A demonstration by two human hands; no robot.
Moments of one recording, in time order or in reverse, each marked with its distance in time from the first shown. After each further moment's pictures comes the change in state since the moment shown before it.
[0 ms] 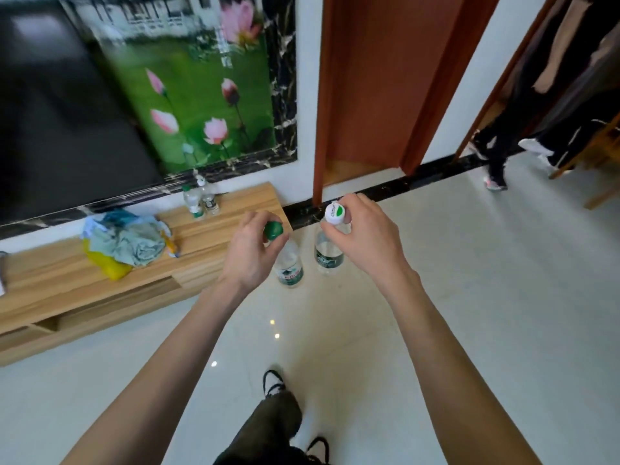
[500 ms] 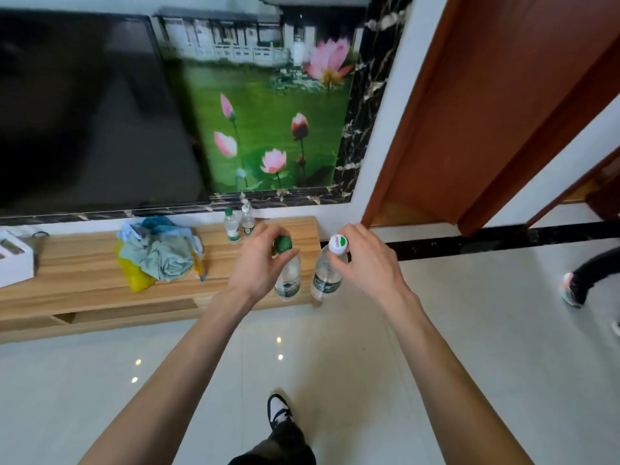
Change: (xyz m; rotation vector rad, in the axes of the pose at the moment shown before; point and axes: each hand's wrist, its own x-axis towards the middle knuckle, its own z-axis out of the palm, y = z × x) left_hand 0.181 -0.119 -0.031 0.043 0.108 -0.155; right_hand 0.230 -0.020 0.122 -0.135 -0.246 -0.236
